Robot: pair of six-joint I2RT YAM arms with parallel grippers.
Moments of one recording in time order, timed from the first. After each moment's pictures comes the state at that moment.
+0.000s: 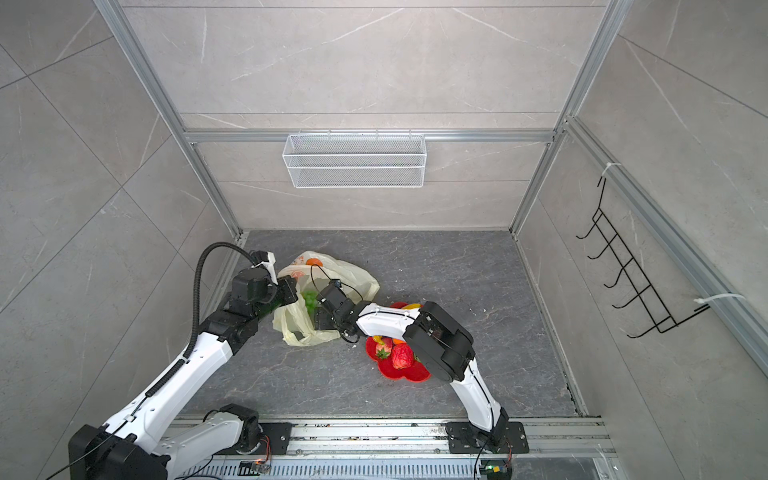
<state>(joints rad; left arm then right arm) -0.35 1.07 0.85 -0.31 -0.04 -0.51 0.95 2.15 1.48 -0.15 0.02 0.75</state>
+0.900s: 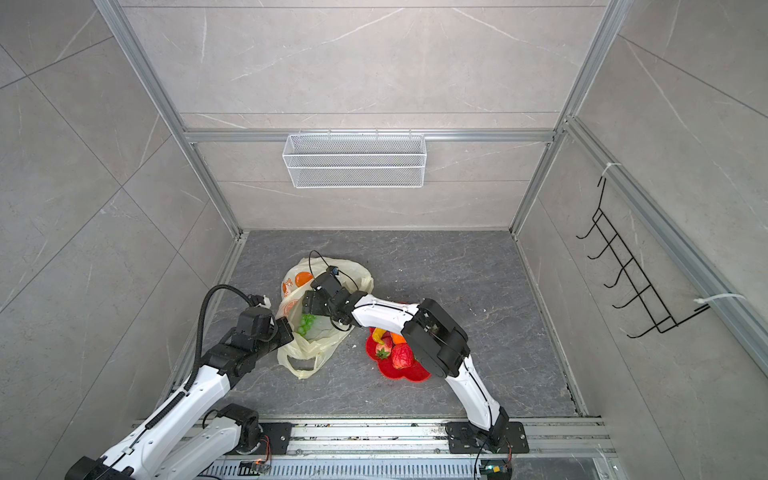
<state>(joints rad) -0.34 0.86 0.52 -0.45 -0.08 -0.67 0.93 2.23 1.70 -0.19 0.04 0.86</state>
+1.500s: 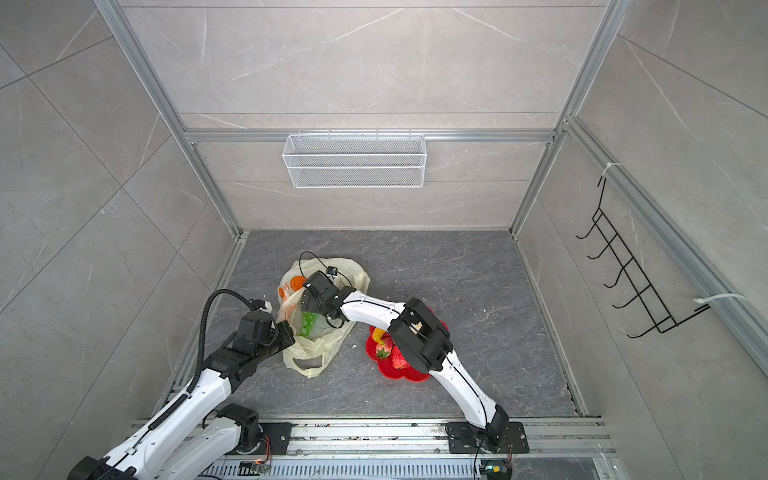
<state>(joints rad) -0.34 0.85 0.46 -0.40 -0.06 -0.70 0.93 2.38 1.90 -0.36 0.12 0.90</state>
